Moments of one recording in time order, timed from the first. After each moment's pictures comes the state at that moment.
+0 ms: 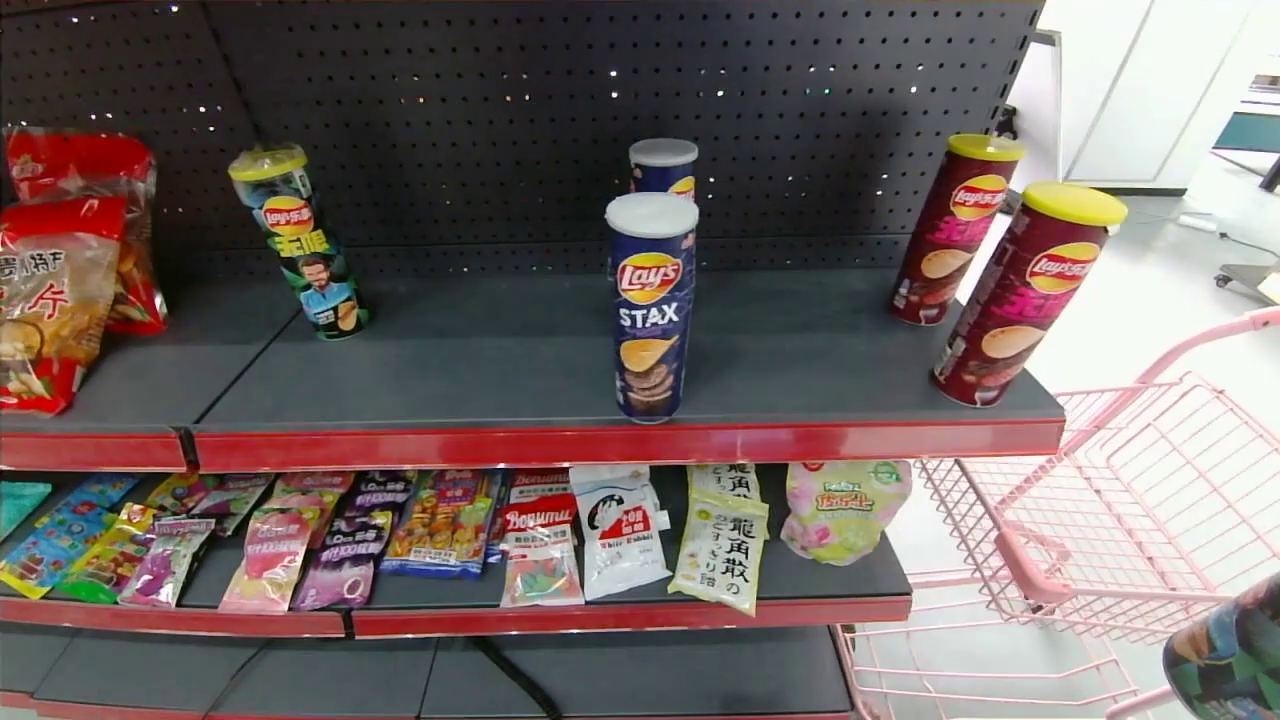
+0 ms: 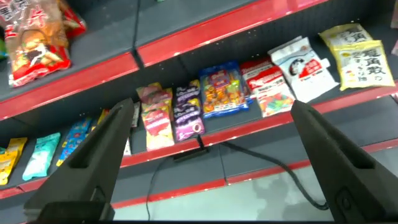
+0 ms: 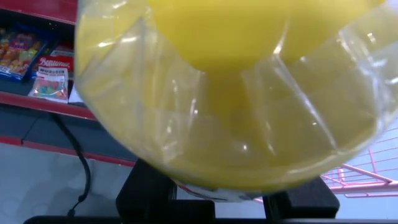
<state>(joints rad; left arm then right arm) -0.03 0.22 -0.39 0.32 0.01 0.34 0.05 0.53 -0.43 0.10 0.03 -0.21</state>
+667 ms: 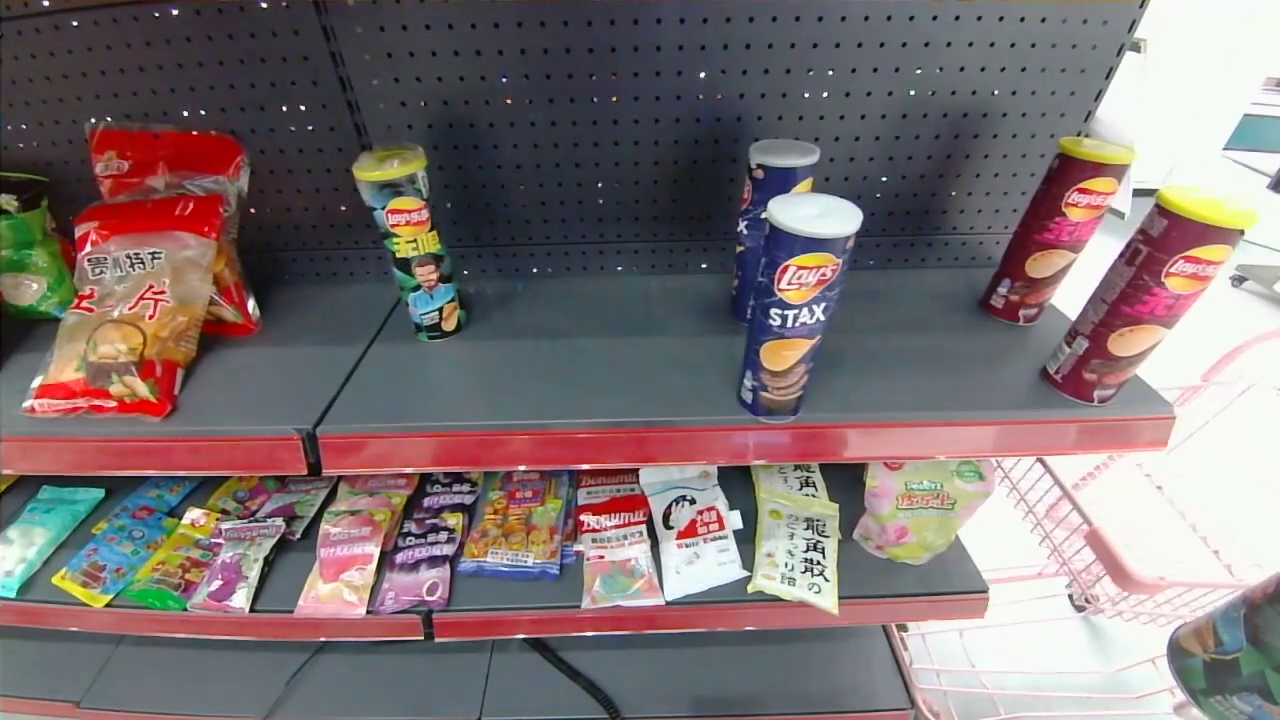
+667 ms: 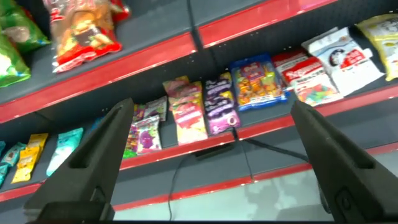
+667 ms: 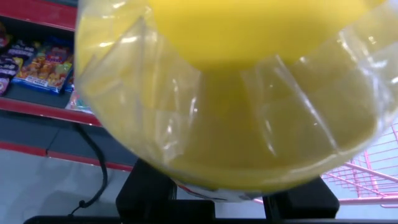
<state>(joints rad) -0.03 0.21 -0.38 0.32 0.01 0.34 0.05 0.52 -0.44 0.10 0.03 -0.21</state>
